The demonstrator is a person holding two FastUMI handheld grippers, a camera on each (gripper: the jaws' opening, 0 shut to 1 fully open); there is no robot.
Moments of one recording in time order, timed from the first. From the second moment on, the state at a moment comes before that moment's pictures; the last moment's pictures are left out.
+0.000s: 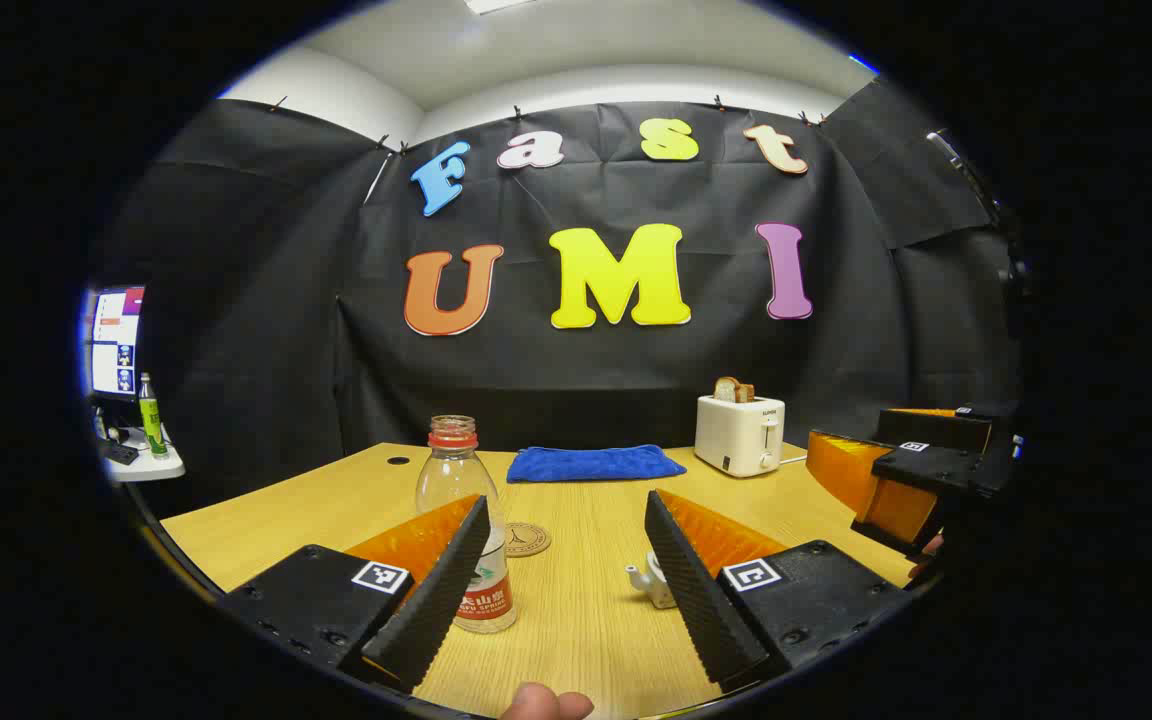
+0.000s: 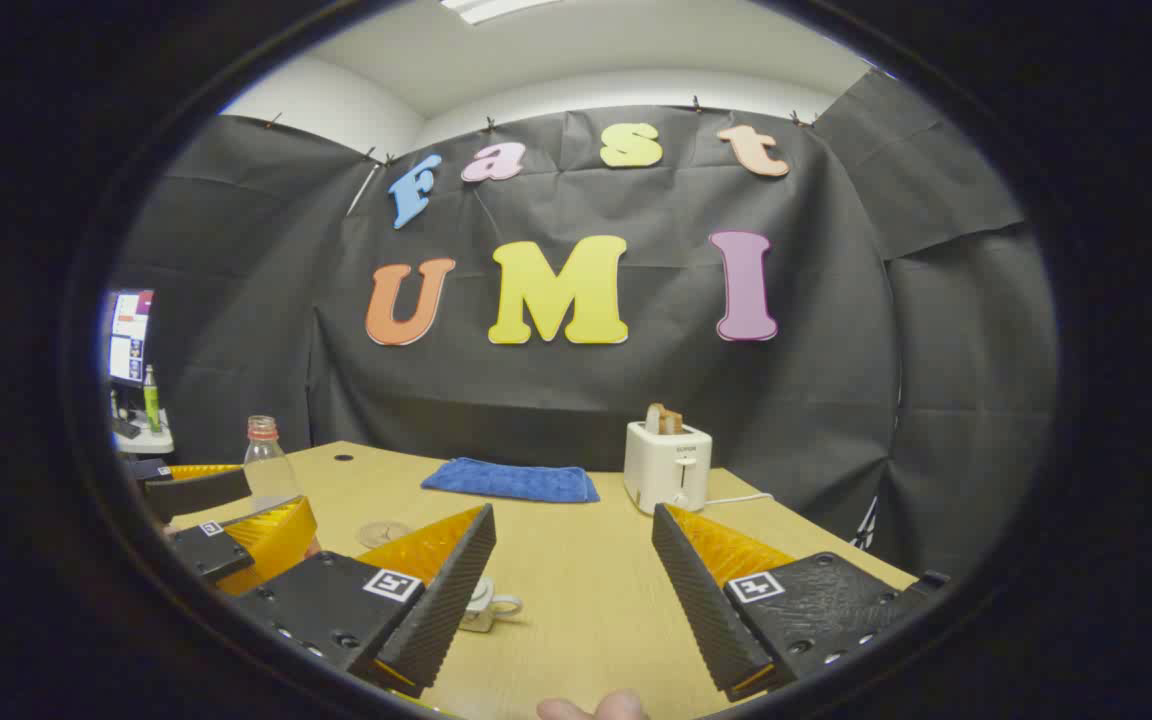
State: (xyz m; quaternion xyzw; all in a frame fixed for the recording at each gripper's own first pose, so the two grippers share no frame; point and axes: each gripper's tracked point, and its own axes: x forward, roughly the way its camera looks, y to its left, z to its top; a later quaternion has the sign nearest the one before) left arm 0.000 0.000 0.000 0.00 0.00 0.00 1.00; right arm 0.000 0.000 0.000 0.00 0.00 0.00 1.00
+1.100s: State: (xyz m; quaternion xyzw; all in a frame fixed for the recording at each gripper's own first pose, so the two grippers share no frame) left arm -0.009 0.022 -0.008 0.00 0.01 0.01 1.00; right arm 0.016 0.033 -0.038 0.00 0.04 0.04 1.00
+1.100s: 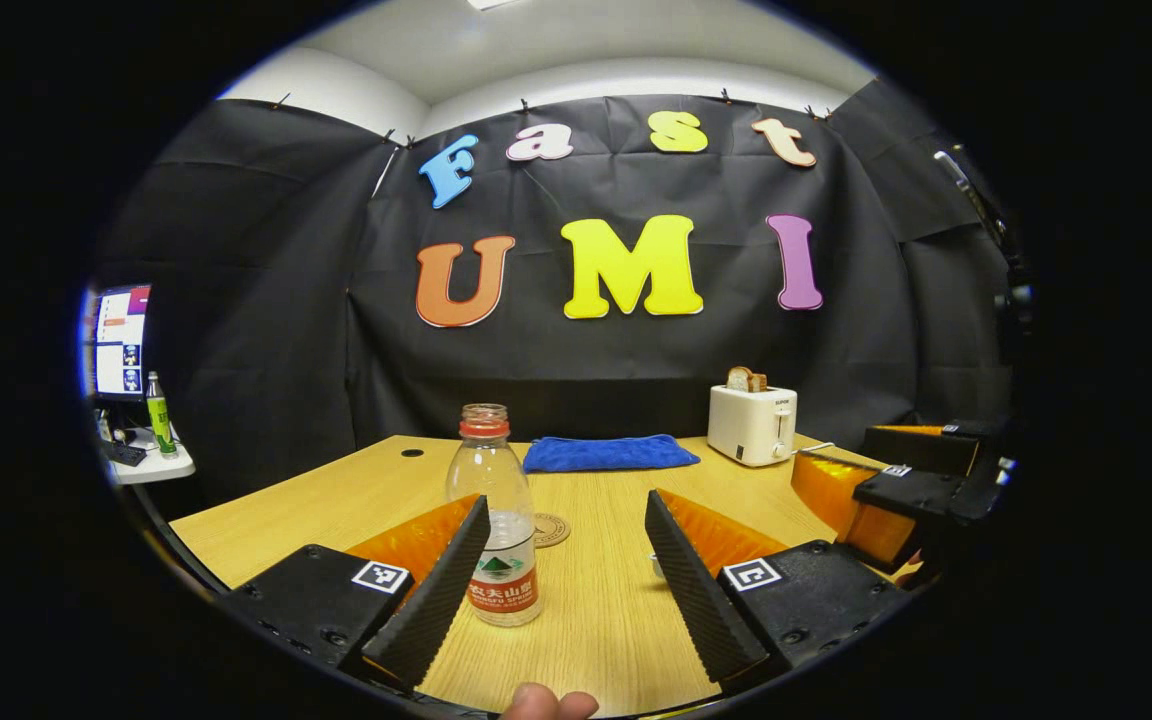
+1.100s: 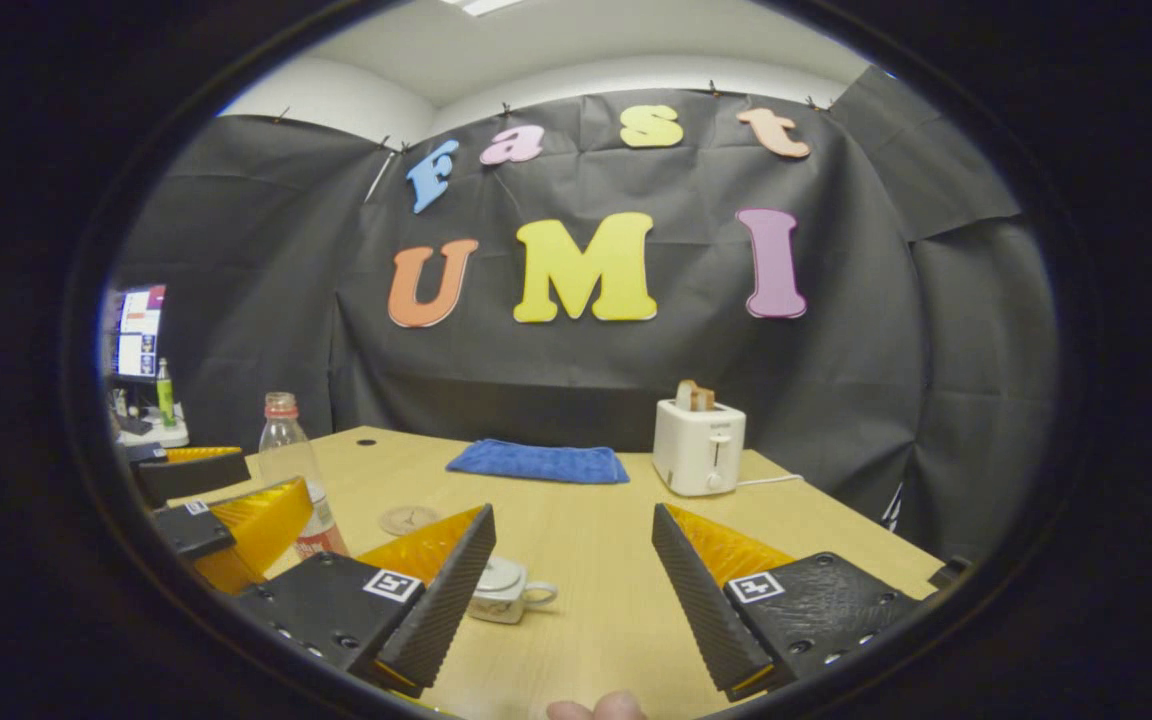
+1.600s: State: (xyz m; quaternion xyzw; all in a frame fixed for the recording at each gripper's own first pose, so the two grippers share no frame) left arm -0.028 0.073 -0.024 0.00 0.04 0.05 1.00; right arm 0.058 0.082 -0.082 -0.03 0.08 0.07 0.99
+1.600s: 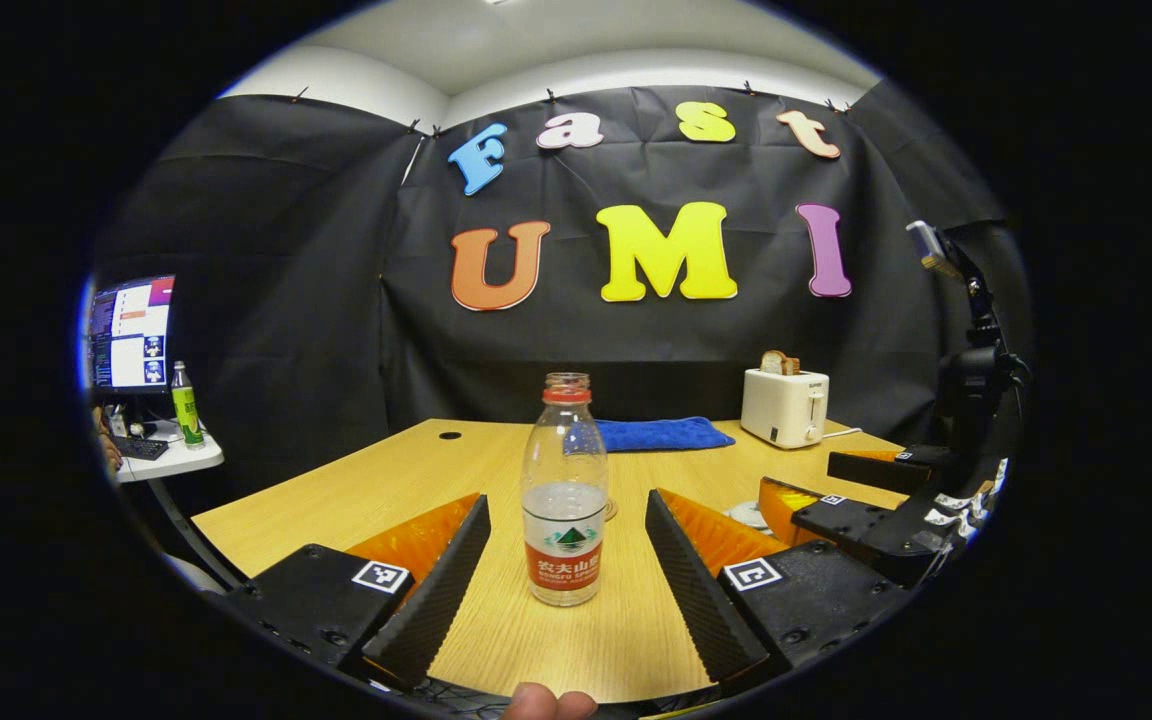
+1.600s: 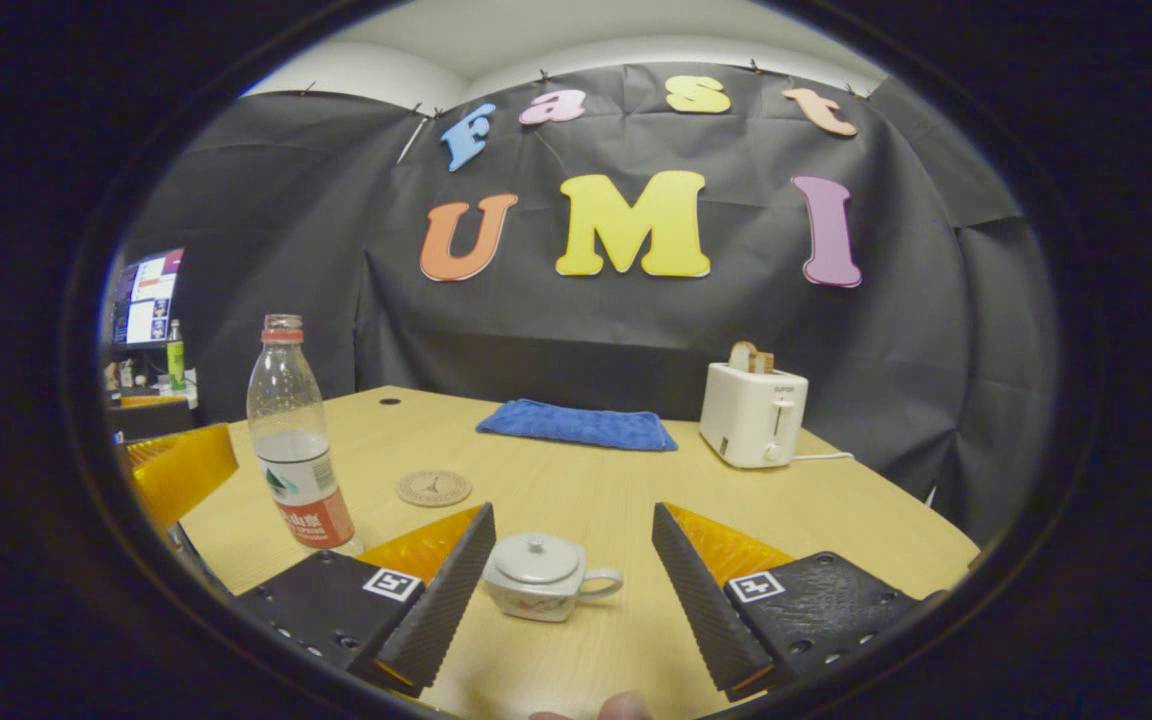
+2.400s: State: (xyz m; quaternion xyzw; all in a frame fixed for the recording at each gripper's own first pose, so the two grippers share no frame) left arm -0.029 0.102 -0.037 -0.01 0.05 0.08 1.00; right arm 0.095 0.101 -0.105 -0.04 0.12 0.09 0.99
